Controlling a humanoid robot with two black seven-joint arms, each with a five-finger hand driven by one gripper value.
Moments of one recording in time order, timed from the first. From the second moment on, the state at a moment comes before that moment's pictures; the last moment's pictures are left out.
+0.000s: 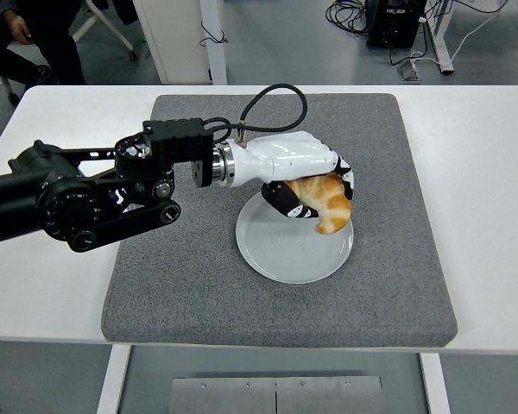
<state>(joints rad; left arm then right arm) -1.26 0.28 -0.04 -1.22 1.46 0.05 -0.25 -0.15 0.00 0.02 0.15 -0.10 0.02 0.41</state>
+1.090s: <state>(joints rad) -1.13 0.20 -0.04 -1.07 1.52 0.09 -0.28 -0.15 0.00 0.02 0.15 -0.10 0.02 0.41</state>
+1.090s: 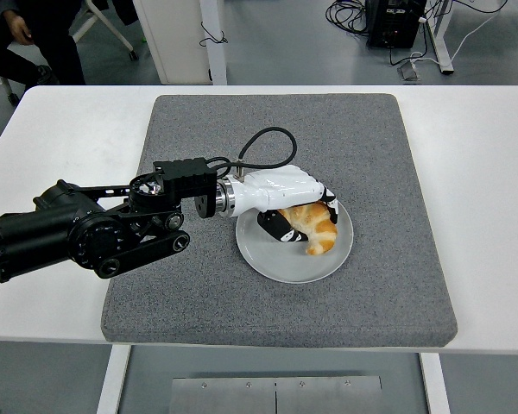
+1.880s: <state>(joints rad) -1.14 0.20 0.01 -1.06 1.49 0.11 -0.28 -0.15 0.00 0.02 0.15 -0.10 0.02 0.41</state>
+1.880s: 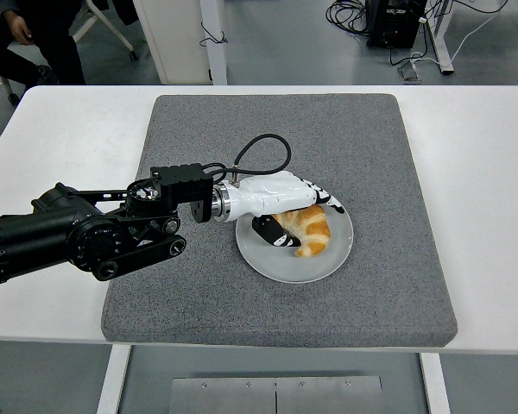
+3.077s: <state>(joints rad) -1.40 0.45 -0.13 -1.20 0.97 0.06 -0.25 -0.15 0.00 0.02 0.15 -0.10 0.02 0.41</state>
